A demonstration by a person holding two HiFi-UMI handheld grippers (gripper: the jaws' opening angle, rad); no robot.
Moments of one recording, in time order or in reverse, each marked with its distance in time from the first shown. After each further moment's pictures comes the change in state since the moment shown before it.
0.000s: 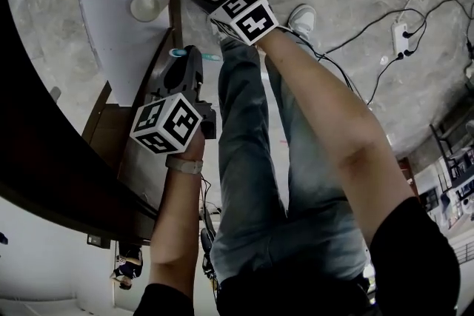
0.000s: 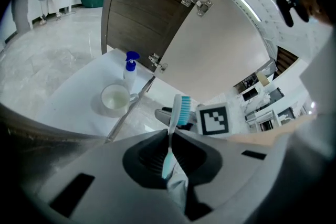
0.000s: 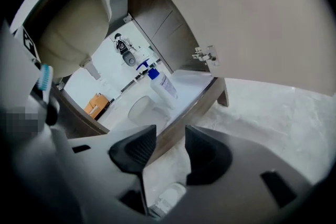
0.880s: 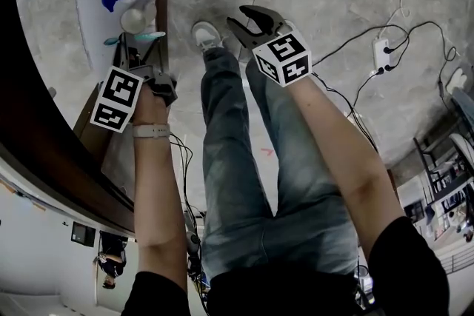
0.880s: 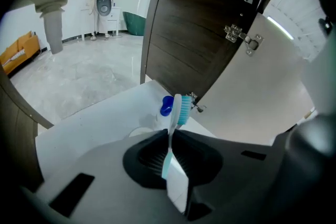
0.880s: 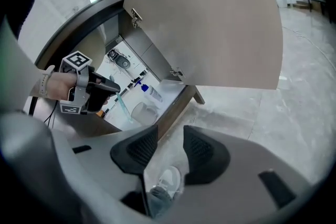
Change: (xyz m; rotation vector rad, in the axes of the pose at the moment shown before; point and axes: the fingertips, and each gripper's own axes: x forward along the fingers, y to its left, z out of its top) left arm 0.000 0.060 0.106 -0.241 -0.327 0.321; right arm -0.140 -0.046 -0.018 0.127 -0.066 -0.074
